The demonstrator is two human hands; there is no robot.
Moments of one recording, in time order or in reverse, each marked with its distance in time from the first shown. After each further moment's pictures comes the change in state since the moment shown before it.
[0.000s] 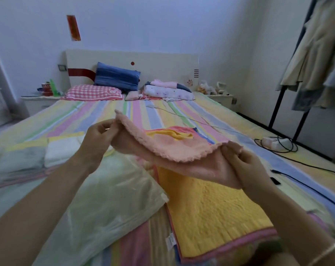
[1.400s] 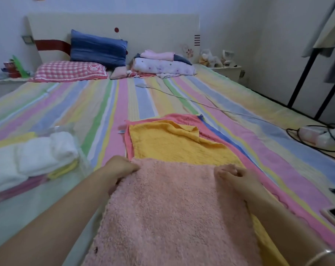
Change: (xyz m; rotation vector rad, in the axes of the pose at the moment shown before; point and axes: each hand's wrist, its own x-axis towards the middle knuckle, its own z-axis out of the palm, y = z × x) left_hand 0.171 -0.248 0.112 0.556 -0.210 -0.691; right_hand 0.210 0.205 0.020 -0.236 0.039 0.411
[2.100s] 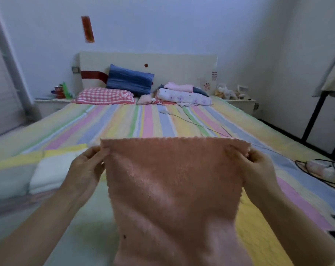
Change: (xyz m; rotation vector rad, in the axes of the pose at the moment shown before) left_hand -0.148 -0.029 -0.144 -1.027 0.139 0.493; right_hand -0.117 -0.137 0.006 0.345 0.074 -0.473
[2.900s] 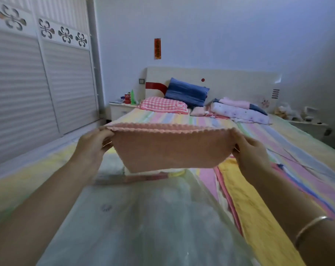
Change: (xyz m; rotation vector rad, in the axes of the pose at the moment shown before) left_hand -0.047 0.152 -0.148 0.182 0.357 0.162; right_hand -0.031 -0.073 0.175 0.230 -0.304 0.070
